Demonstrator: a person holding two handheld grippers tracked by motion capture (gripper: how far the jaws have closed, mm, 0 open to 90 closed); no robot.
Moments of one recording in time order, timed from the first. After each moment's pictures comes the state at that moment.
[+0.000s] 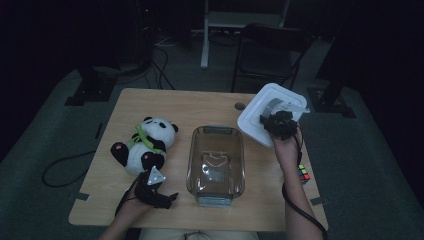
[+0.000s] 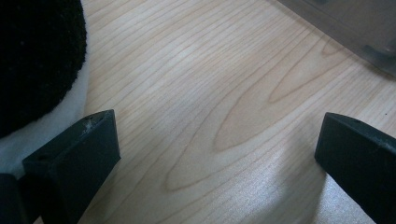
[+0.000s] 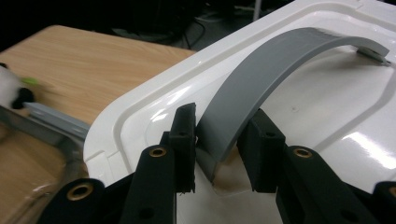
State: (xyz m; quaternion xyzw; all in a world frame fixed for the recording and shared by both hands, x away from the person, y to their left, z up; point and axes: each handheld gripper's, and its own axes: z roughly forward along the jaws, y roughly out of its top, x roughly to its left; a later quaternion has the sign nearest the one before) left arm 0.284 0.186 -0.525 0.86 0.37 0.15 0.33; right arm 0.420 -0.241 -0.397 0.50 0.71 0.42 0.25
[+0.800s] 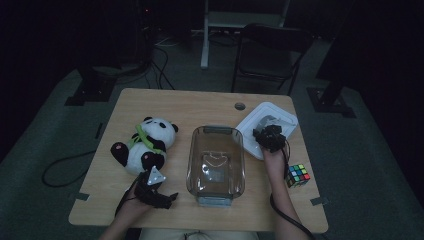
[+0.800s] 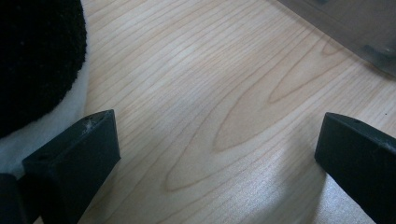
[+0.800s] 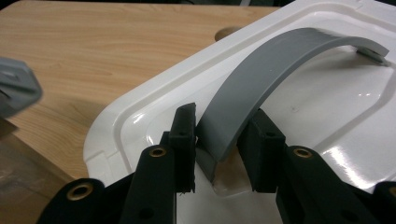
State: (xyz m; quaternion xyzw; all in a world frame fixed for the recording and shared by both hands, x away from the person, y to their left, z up) left arm 0.284 0.186 -0.525 0.85 0.37 0.15 0.33; right arm 0.423 -0.226 -0.468 0.55 0.69 0.41 0.23
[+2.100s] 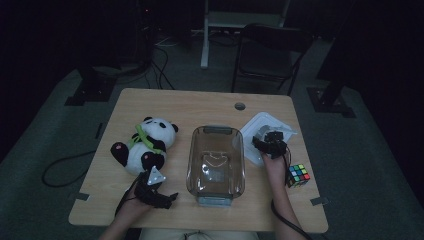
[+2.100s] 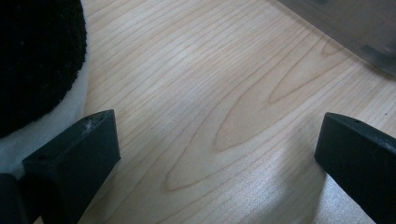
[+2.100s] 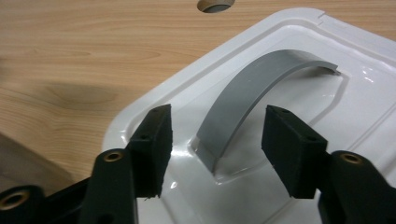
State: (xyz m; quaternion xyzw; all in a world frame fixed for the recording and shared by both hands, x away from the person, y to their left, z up) left arm 0.284 0.186 -0.525 0.85 0.37 0.15 0.33; right arm 0.415 -0.238 -0.491 0.59 0.67 0.40 0.20
